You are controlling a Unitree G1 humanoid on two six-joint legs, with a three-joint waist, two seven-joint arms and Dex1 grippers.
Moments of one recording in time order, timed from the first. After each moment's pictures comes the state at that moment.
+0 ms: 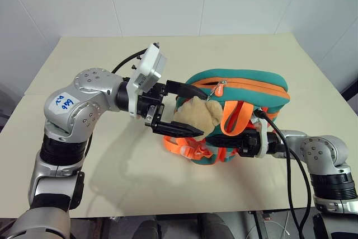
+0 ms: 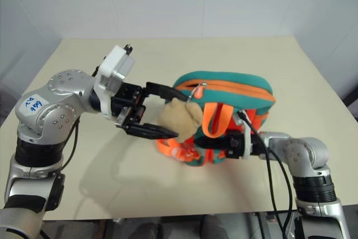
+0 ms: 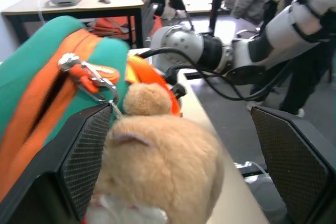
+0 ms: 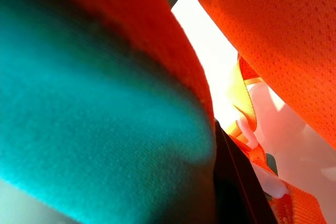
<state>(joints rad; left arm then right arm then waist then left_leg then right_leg) -0.89 0.63 -0.07 -0.28 -0.73 0.82 -1.15 -0.49 -0.62 -0.08 -0.11 0.99 1.20 0.98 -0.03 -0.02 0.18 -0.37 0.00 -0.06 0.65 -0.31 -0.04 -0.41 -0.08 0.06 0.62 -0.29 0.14</state>
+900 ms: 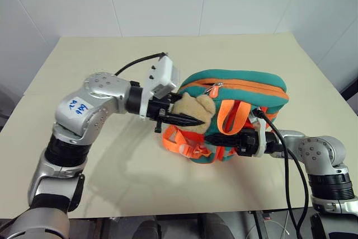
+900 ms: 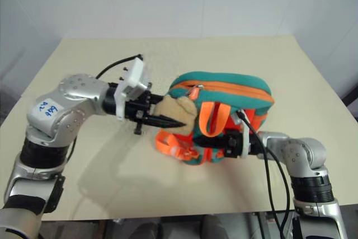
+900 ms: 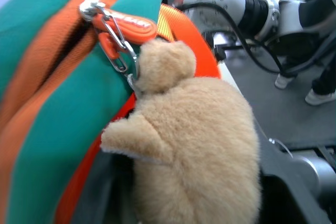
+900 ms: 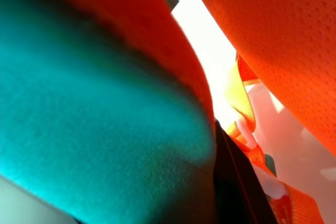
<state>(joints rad) -0.87 0.69 -0.13 -0.25 -0.59 0.76 -1.14 -0.48 -0.60 -0.08 -0.11 0.99 1.18 0.96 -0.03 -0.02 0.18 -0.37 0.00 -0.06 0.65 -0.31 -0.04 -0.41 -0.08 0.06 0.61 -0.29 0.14</state>
